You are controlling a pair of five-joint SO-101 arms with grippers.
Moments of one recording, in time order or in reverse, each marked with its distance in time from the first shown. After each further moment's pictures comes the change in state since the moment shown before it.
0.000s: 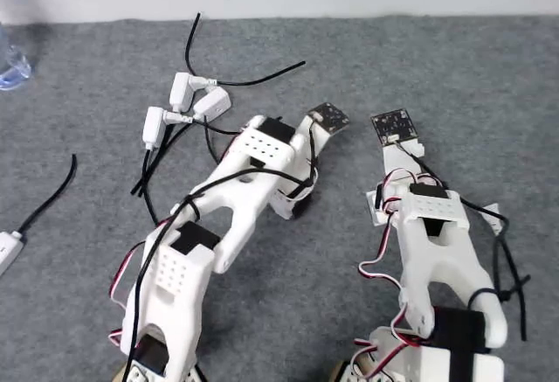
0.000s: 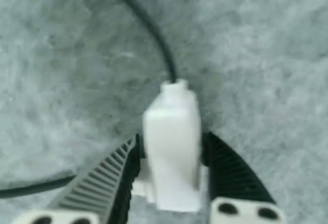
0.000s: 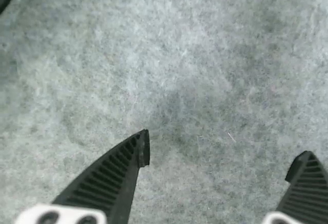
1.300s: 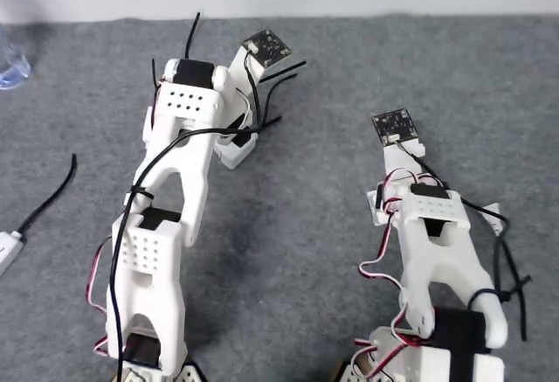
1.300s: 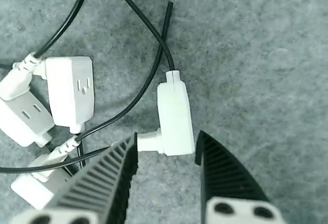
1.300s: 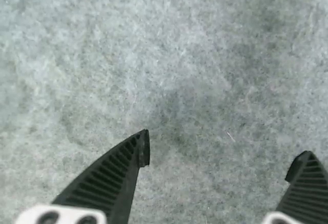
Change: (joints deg) left arm -17.1 3.6 -28.9 12.4 -19.3; right arm 0.1 0.1 0.0 0.0 0.0
